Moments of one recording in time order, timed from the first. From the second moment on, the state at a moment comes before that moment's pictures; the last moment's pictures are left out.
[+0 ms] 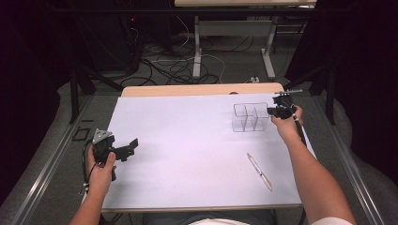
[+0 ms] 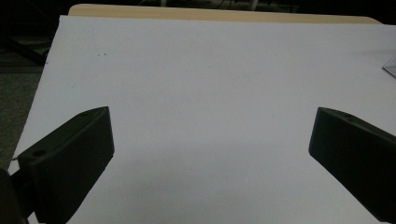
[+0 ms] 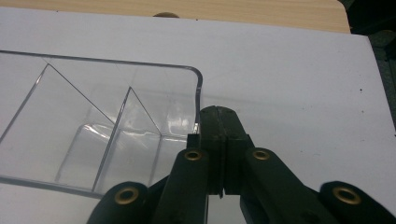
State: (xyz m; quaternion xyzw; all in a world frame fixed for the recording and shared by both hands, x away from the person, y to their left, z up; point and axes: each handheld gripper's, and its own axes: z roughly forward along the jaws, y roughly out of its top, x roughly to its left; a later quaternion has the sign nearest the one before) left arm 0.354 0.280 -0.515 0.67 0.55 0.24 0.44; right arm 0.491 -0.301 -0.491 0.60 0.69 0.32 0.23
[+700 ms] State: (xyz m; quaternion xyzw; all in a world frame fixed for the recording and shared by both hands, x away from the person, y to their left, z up) left arm 0.355 0.279 -0.516 0.67 0.55 0.23 0.44; right arm 0.481 -0.249 -0.492 0.57 0.72 0.34 0.20
